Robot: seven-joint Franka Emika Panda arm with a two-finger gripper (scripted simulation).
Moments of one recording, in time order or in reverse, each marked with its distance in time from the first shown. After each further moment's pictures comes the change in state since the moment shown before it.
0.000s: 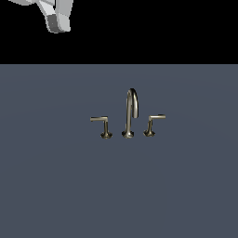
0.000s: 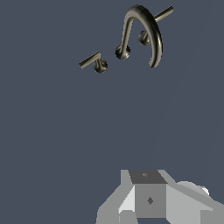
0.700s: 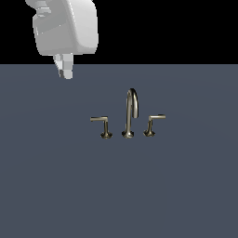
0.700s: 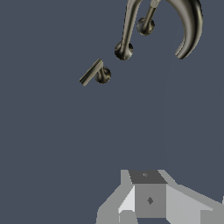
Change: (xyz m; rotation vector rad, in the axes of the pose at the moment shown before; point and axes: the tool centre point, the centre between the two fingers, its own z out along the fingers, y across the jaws) arm 0.047 -0.056 0.073 0.010 0.005 0.290
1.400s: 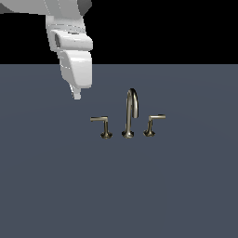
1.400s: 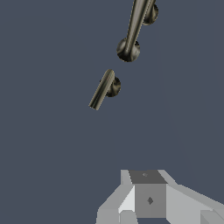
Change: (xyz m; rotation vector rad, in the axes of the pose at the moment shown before) arm 0.043 -0.051 0.065 0.007 0.007 0.262
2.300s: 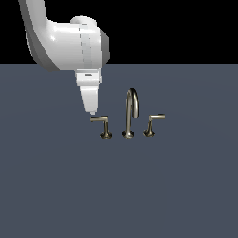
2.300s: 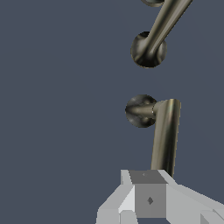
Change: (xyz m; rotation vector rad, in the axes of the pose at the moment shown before) arm 0.068 -0.065 0.089 0.002 0.019 0.363
